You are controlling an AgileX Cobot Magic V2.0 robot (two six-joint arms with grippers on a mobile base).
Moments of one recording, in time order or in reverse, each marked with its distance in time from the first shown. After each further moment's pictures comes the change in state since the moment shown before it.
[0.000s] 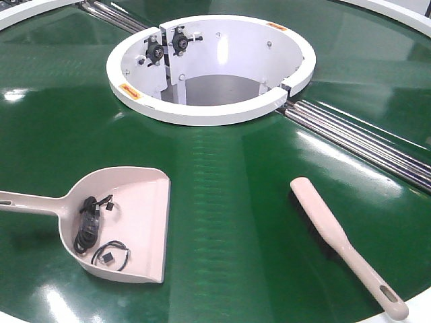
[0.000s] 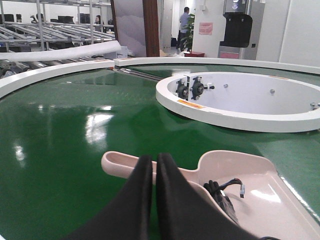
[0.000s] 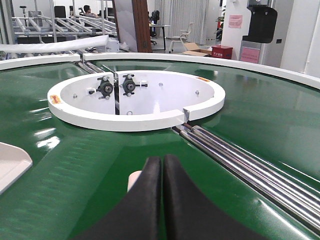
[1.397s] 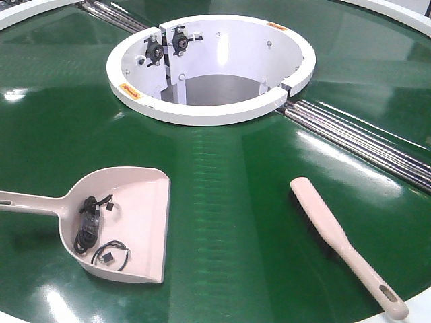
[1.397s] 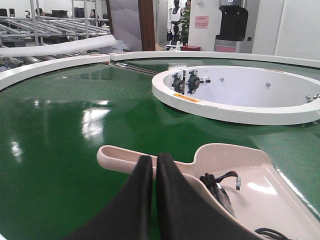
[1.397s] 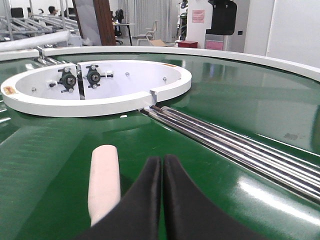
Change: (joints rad) left arm -0.008 0.000 0.000 0.004 0.018 0.000; right arm -0.131 -0.107 0.236 -0.013 -0.135 0.047
